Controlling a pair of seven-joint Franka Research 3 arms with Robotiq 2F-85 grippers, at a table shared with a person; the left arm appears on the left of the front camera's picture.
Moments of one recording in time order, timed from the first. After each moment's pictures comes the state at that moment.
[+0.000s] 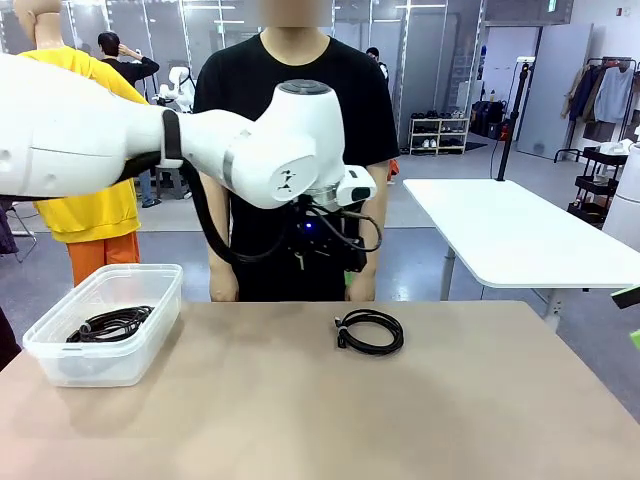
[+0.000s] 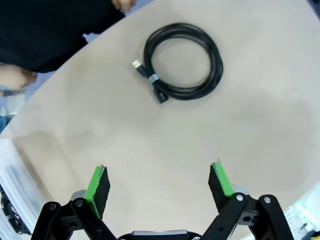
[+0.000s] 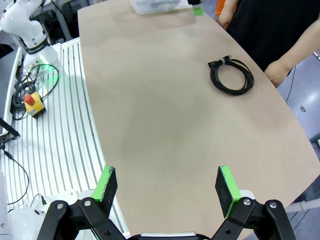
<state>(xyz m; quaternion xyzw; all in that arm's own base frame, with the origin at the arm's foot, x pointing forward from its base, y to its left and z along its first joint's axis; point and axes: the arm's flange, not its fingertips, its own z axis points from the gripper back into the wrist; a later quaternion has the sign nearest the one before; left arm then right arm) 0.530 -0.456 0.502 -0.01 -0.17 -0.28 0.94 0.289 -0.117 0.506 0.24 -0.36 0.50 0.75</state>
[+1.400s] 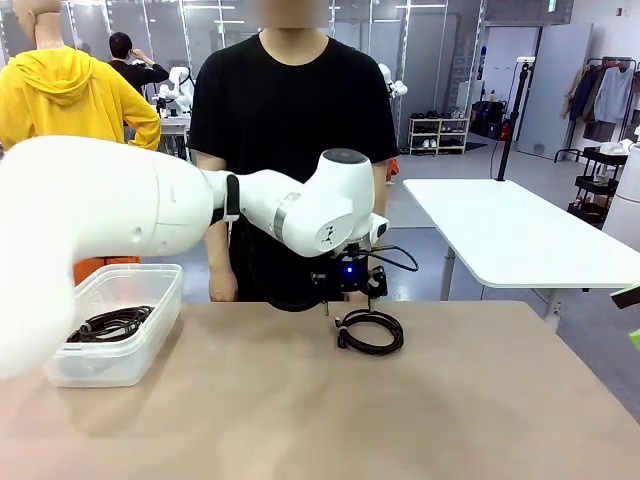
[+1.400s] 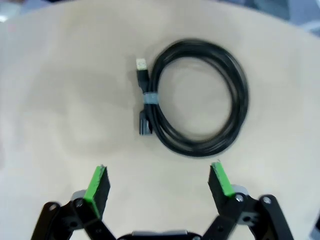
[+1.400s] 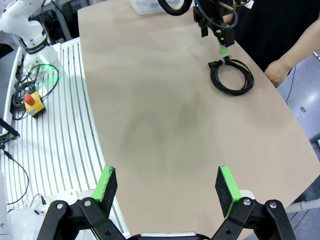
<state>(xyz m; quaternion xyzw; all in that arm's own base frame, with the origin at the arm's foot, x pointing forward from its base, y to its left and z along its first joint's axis) 0.585 -0.498 0.394 -0.04 -0.14 0.03 0.99 0.289 -0.117 0.506 0.24 -0.36 0.50 0.75</state>
